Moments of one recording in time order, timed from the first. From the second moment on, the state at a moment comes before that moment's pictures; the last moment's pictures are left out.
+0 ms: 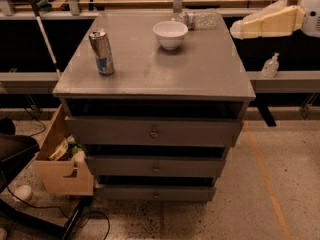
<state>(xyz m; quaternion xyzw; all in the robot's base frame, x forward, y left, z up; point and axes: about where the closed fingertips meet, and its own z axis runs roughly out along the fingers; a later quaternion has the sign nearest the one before) 0.565 -0.189 1.092 -0.37 0.65 0.13 0.65</state>
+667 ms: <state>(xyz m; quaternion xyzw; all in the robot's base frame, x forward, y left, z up) 0.592 -0.123 1.088 -0.39 0.60 0.18 0.67</state>
